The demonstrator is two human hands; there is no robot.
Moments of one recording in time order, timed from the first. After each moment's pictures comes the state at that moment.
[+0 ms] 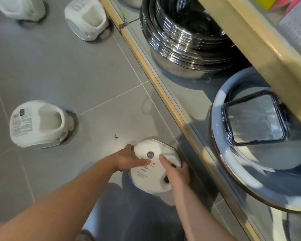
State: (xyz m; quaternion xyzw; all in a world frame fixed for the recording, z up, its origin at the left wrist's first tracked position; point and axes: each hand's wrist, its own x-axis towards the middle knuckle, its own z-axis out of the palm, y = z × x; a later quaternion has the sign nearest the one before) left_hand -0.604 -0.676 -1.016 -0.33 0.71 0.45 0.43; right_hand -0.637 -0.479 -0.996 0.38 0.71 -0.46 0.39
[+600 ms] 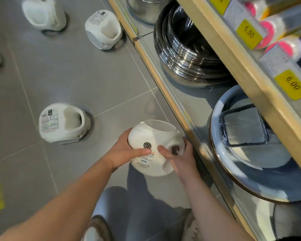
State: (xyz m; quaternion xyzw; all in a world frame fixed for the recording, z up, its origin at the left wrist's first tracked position) left_hand -0.576 -0.703 -0.935 -0.35 0.64 0.66 0.19; right_hand -0.653 -0.497 -0.916 0.18 0.71 -0.57 0.38
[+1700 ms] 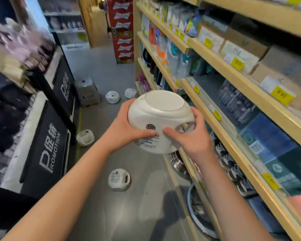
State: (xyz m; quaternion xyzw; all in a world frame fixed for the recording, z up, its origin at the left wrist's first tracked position) left_hand -0.502 -0.782 -0.134 -0.18 0.80 0.54 -0.20; right_hand -0.627 -0.581 -0.125 -0.23 0.77 -0.58 0.15
